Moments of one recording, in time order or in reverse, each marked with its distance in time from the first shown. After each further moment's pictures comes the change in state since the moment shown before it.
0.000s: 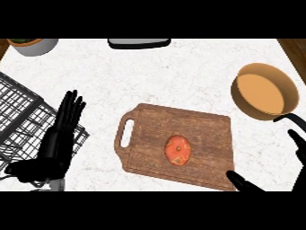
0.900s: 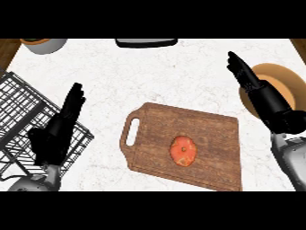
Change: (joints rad) left arm -0.109 0.100 -0.025 0.035 -0.051 -0.040 0.242; right arm -0.664 -0.230 0.062 0.395 -0.304 0.505 0.718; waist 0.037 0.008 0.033
